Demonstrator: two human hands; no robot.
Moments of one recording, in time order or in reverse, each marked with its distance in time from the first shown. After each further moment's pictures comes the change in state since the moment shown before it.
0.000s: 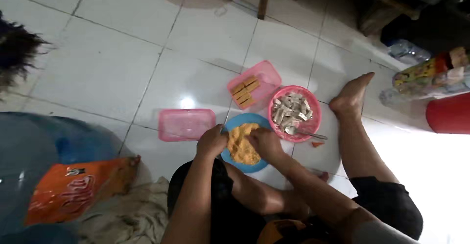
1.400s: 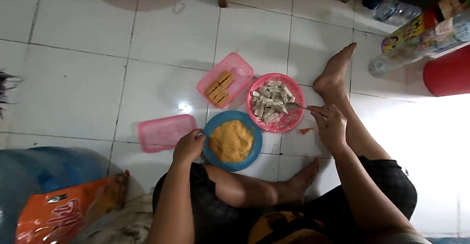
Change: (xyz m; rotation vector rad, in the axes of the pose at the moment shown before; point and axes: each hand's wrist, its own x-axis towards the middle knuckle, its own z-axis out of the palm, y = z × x) left_hand 0.000 0.001 0.003 -0.018 0.032 -0.075; right_hand -0.093 0.172 -0.096 0.061 0.723 -0.017
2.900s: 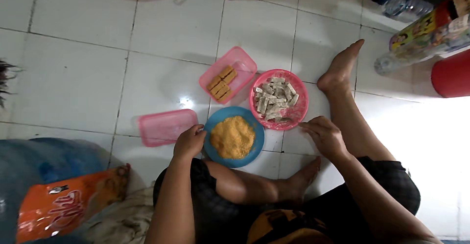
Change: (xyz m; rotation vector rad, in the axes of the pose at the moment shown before) left_hand -0.002 0.002 -0.002 -0.008 0.013 -0.012; right_hand -0.024 -0.014 0.002 -0.020 -0.194 -0.184
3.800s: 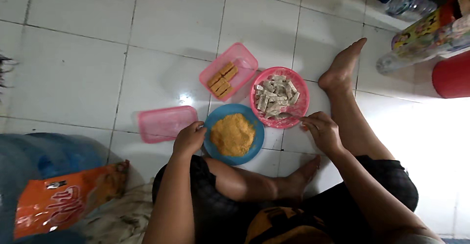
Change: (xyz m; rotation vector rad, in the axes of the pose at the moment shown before) left_hand 0.003 -0.003 0.000 -0.010 -0.013 0.002; right_hand 0.003 0.014 0.012 0.066 0.021 0.036
